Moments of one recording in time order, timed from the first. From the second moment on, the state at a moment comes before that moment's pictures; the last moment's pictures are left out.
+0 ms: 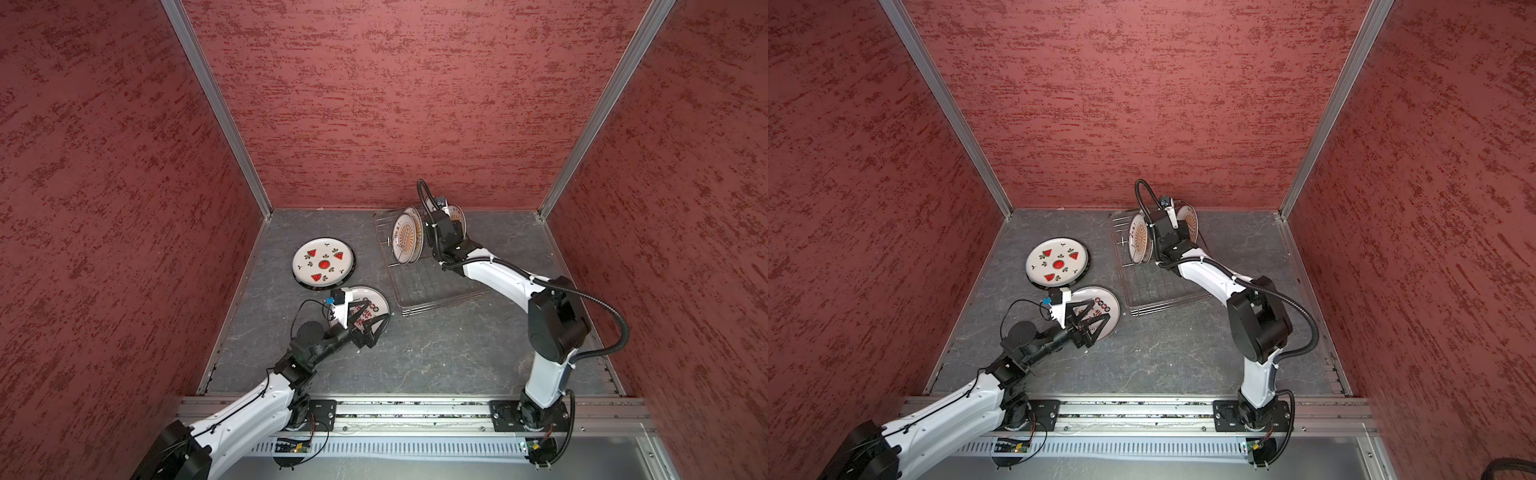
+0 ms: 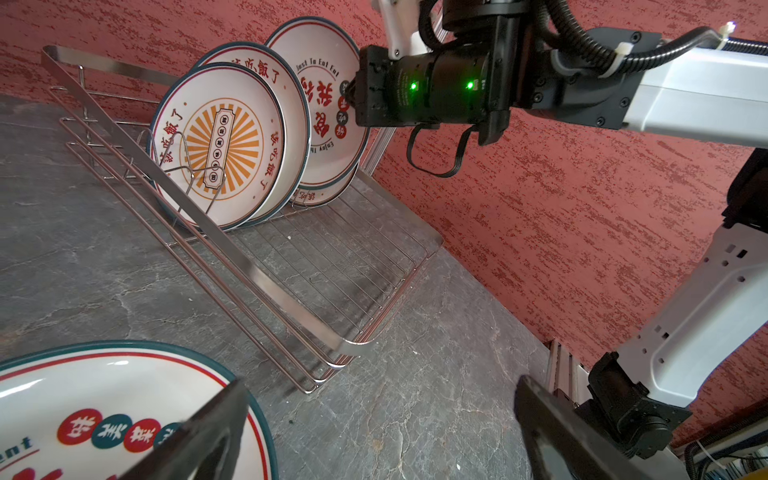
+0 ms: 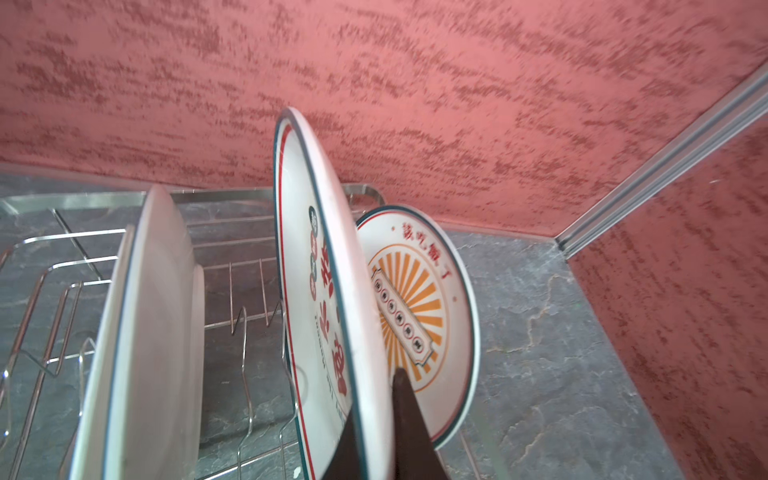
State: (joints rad) left arm -0.60 0.73 0.08 0.62 0.28 -0.51; right arm 0.58 1.83 1.45 -0.14 0.72 0.11
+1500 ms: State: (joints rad) left arm -0.61 0.69 0.08 0.71 0.40 -0.69; right arm 0.61 0.74 0.45 0.30 -0.10 0.47
